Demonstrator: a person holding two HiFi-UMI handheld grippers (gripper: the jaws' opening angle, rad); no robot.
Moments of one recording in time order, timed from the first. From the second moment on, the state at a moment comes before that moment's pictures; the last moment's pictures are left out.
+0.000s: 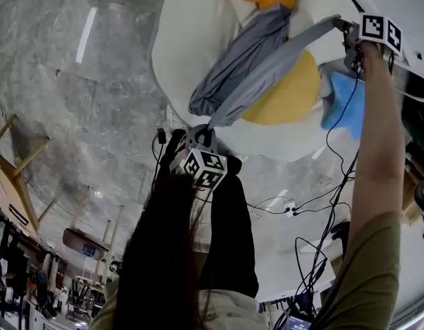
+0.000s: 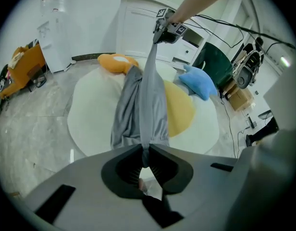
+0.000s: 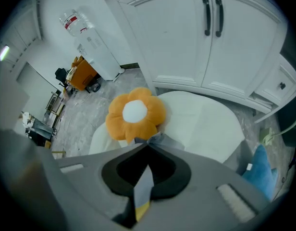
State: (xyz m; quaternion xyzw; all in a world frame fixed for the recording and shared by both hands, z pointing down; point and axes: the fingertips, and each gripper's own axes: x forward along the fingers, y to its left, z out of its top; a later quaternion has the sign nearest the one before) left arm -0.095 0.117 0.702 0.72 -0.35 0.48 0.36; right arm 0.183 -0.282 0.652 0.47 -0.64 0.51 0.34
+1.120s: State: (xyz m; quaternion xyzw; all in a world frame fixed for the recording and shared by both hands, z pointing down) left arm -0.164 0.067 0.784 0.70 -0.30 0.52 0.39; right arm 0.065 -0.269 0.714 0.47 -0.70 0.48 0.26
